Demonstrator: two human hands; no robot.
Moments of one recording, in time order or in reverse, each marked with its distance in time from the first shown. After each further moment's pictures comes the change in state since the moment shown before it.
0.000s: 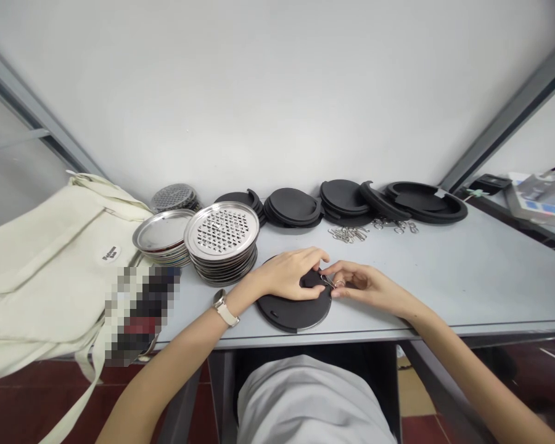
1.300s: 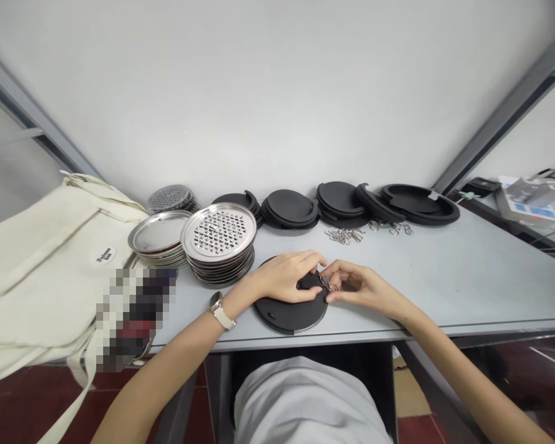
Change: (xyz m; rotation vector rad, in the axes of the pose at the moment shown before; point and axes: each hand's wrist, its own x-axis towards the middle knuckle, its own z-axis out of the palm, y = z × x) left_hand -0.001 0.000 0.000 0.006 0.021 0.054; right_hand 0.001 0.003 0.003 -0.004 0.049 -0.020
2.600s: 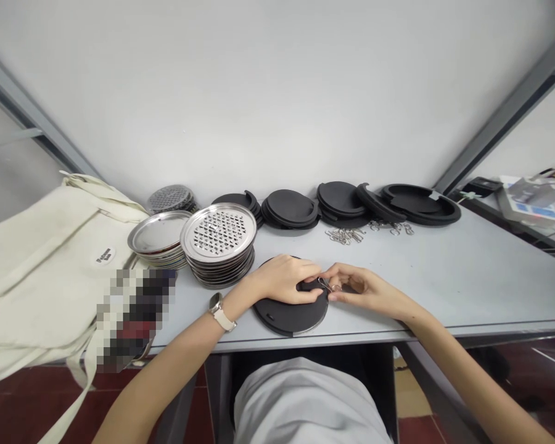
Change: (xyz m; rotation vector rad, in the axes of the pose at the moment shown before) left_hand -0.003 -0.002 0.004 0.186 -0.040 0.003; right_hand -0.002 -0.005 -0.003 0.003 -0.081 0.002
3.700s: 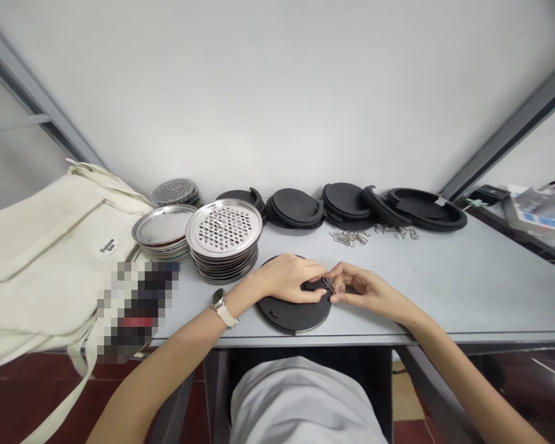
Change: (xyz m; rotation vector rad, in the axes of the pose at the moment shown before) left_hand 0.000 -0.001 0.002 0.040 0.035 0.044; right_hand 0.001 -0.001 0.002 -0.033 0.038 0.011
